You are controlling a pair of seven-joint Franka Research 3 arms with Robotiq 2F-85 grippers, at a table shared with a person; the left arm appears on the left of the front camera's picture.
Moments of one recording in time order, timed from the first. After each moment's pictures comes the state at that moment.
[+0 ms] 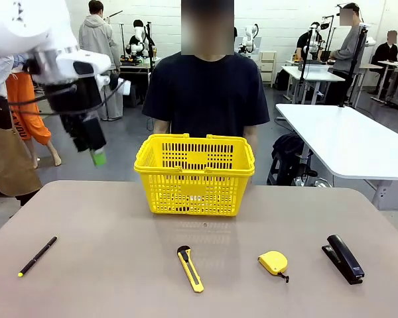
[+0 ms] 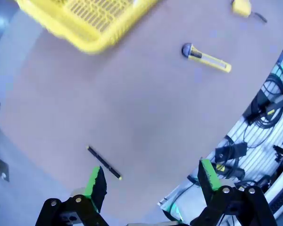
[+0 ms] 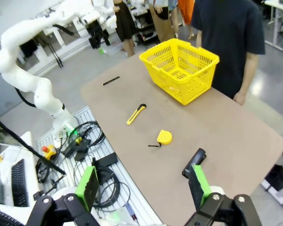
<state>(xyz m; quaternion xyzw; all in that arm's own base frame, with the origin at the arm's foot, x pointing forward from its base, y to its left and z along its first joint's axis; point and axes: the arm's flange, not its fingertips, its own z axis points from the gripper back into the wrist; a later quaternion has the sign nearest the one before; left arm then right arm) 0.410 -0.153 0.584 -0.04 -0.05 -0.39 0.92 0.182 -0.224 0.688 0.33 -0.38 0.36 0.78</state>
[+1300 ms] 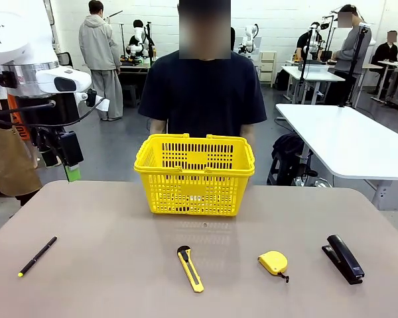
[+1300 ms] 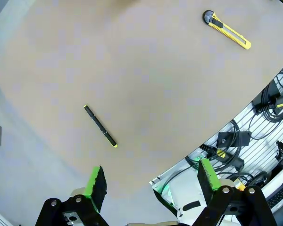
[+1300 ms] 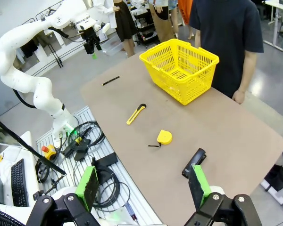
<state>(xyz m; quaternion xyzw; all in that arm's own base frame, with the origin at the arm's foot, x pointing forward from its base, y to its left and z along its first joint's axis) 0.383 -0.122 0.569 -0.01 -0.02 -0.33 0.95 0.182 -0.224 0.688 0.33 -0.38 0.36 0.78</state>
